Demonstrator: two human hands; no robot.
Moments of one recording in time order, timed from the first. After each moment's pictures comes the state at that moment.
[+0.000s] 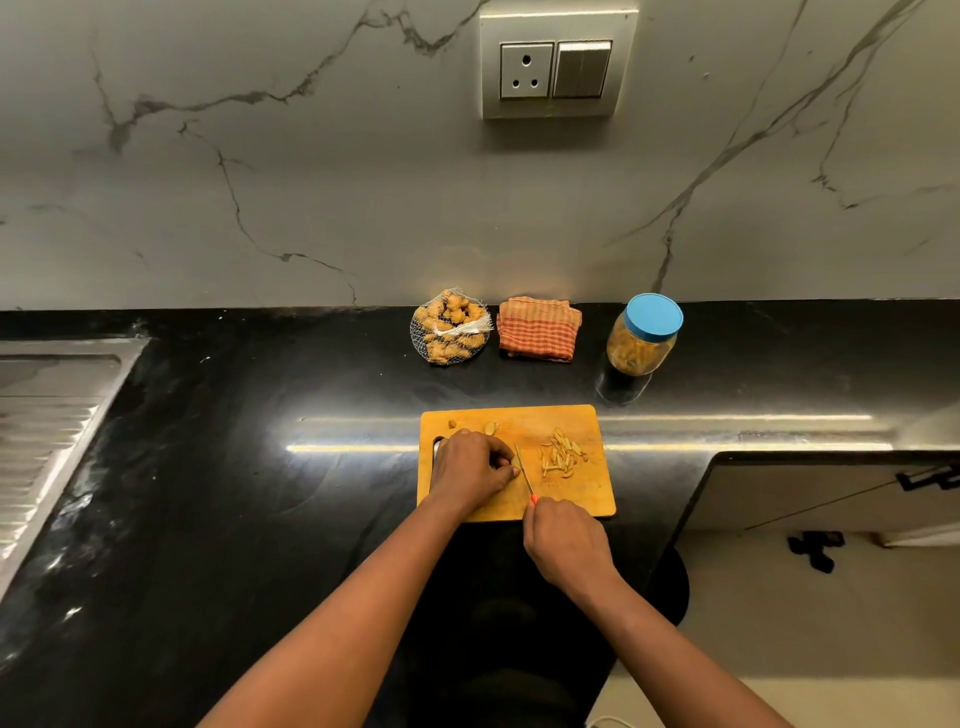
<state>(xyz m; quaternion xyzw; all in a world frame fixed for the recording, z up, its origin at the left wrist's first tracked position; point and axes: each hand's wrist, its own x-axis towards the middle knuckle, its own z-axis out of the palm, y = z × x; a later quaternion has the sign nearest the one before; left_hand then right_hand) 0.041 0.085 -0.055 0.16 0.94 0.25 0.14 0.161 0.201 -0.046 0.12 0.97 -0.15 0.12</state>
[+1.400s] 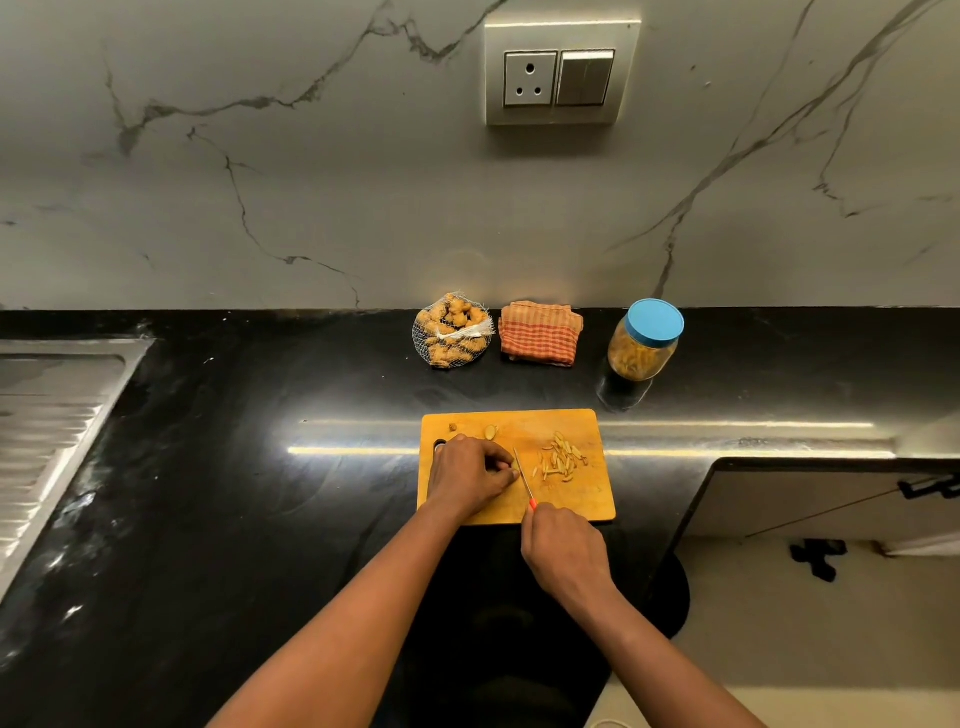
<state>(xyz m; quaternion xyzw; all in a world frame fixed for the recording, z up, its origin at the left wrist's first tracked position) 0.044 0.081 -0.057 0.15 0.94 0.29 0.13 0.165 0.195 -0.041 0.14 0.97 -0.16 0.11</state>
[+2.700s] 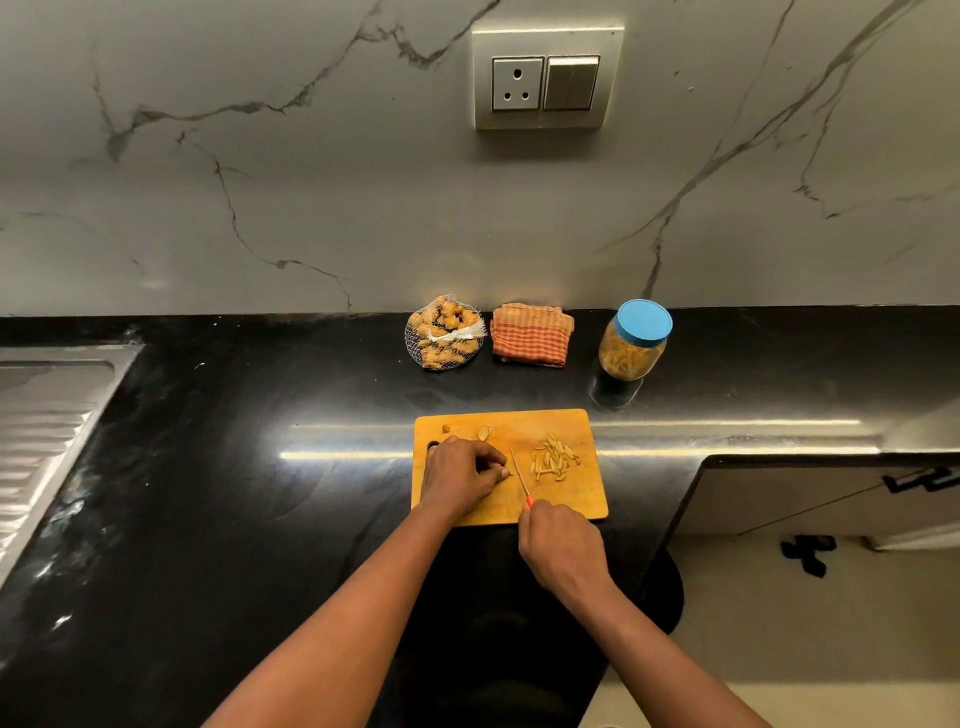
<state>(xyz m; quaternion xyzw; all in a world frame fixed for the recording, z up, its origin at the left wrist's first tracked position) 0.043 0.079 -0.062 0.16 0.93 0.30 0.13 0.165 0.199 -0.041 0.14 0.97 -0.15 0.10</state>
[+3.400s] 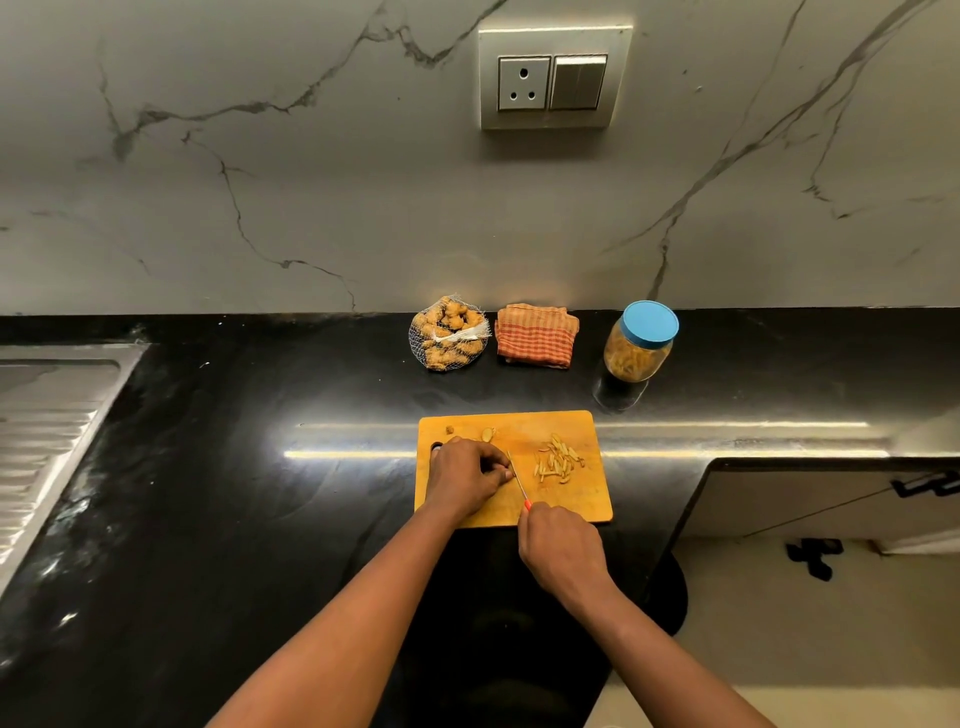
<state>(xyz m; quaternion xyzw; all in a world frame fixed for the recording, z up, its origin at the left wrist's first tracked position) 0.043 0.081 -0.060 0.14 0.93 0.31 0.14 0.161 0.198 -0.043 0.12 0.98 -0.13 0.12</state>
